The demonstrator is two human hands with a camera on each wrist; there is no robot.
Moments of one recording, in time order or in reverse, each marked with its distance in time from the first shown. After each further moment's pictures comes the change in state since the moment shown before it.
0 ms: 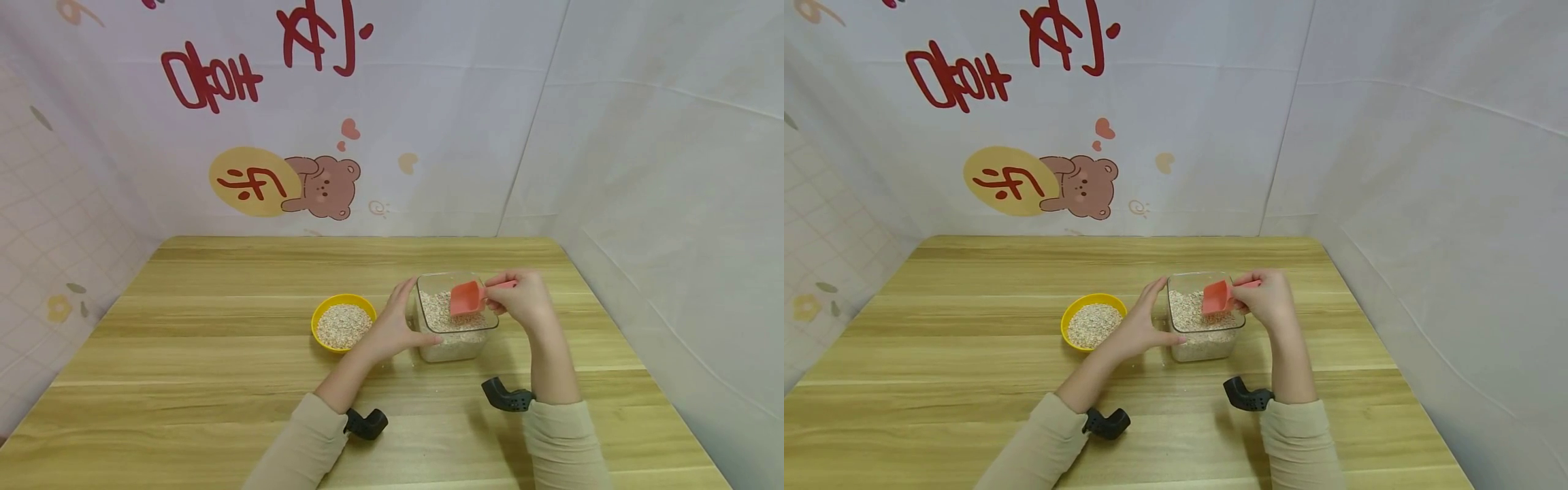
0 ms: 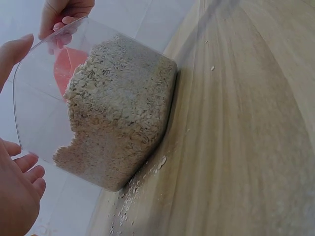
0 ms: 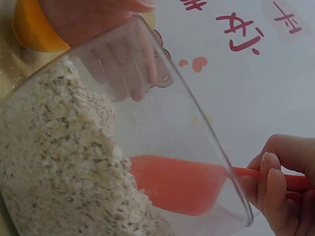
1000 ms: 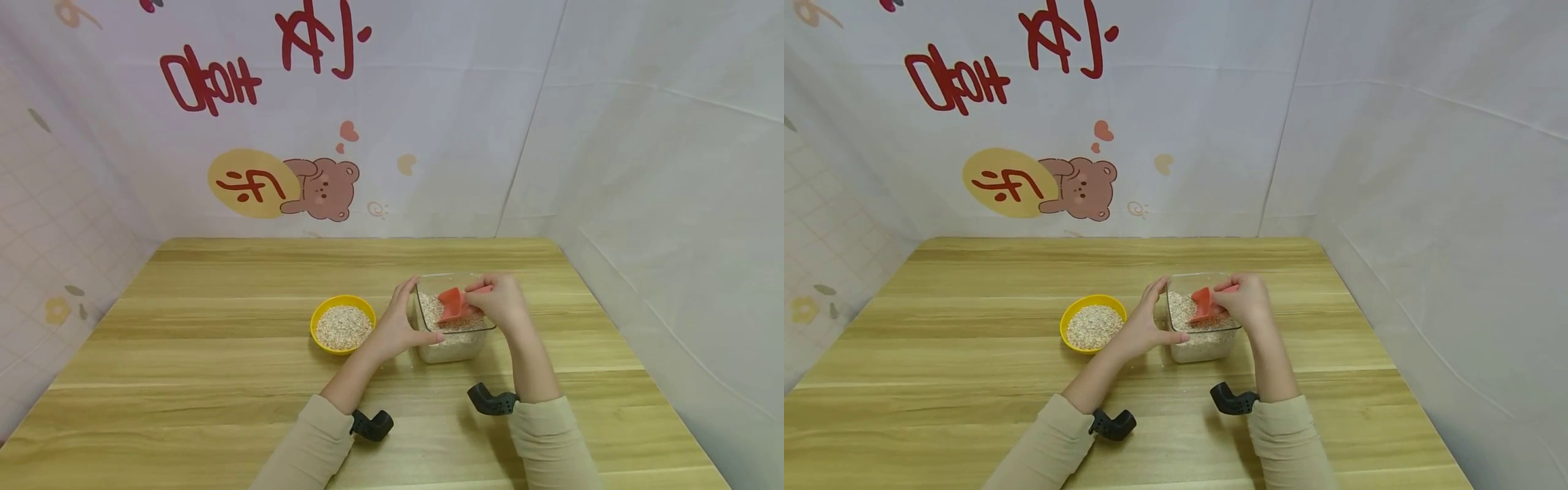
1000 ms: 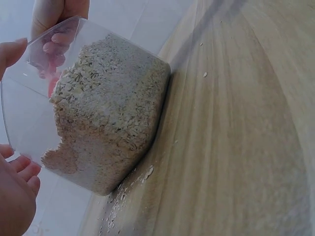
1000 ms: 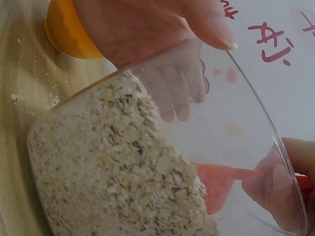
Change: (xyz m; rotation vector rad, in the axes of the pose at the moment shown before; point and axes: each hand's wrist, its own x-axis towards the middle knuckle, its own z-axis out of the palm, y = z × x) left_hand 0.004 -0.002 0.008 -0.054 0.026 0.005; right_hand 0.009 0.008 0.028 -0.029 -0.039 0.009
